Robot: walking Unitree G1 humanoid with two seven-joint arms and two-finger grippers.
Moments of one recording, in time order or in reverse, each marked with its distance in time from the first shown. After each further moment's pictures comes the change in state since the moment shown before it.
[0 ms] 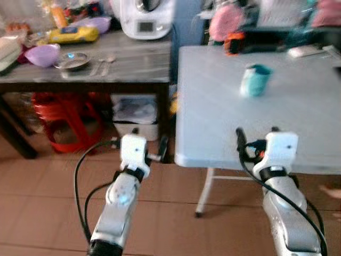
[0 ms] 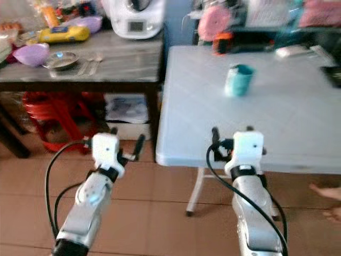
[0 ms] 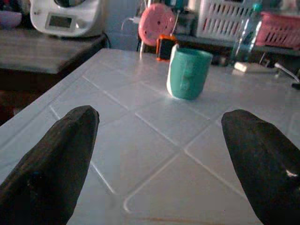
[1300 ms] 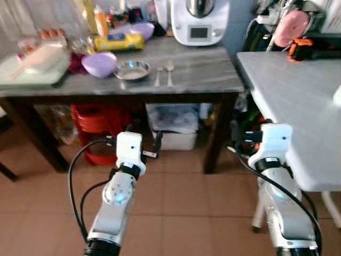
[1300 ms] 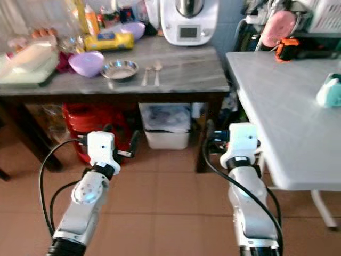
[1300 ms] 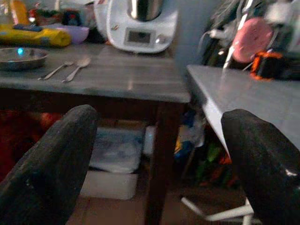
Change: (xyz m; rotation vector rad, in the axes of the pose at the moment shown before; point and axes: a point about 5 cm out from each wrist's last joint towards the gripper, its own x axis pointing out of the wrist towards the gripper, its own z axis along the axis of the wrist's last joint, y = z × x) left arm -0.005 0.010 0.000 0.015 0.008 0.068; right arm 0.014 0.006 0.004 0.025 -0.012 0.046
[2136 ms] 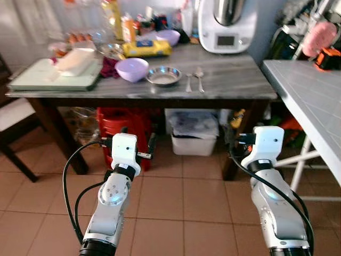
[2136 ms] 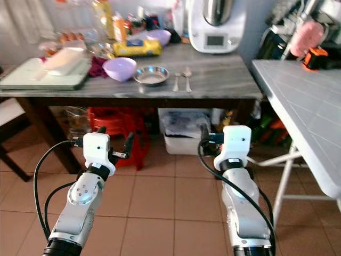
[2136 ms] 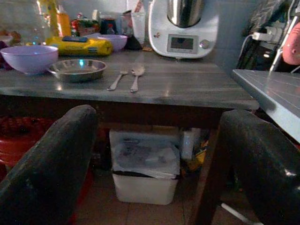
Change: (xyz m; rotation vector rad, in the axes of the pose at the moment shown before) left arm -0.002 0.007 -0.004 0.018 0.025 0.018; right arm 0.000 0.008 -0.008 0.032 0.029 0.013
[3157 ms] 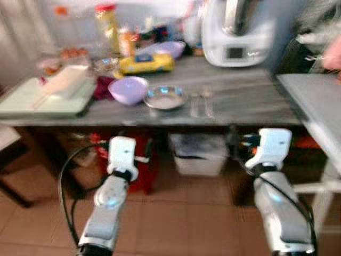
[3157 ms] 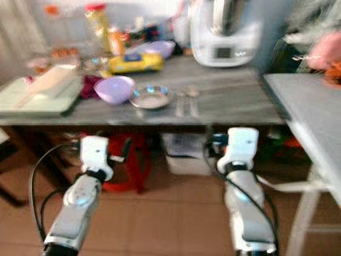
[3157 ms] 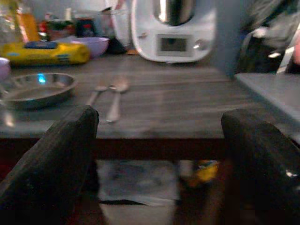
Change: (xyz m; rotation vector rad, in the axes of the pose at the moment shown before) left arm -0.005 0.005 -0.003 0.038 0.044 0.016; right arm -0.002 -0.011 0.001 0.011 0.014 -0.060
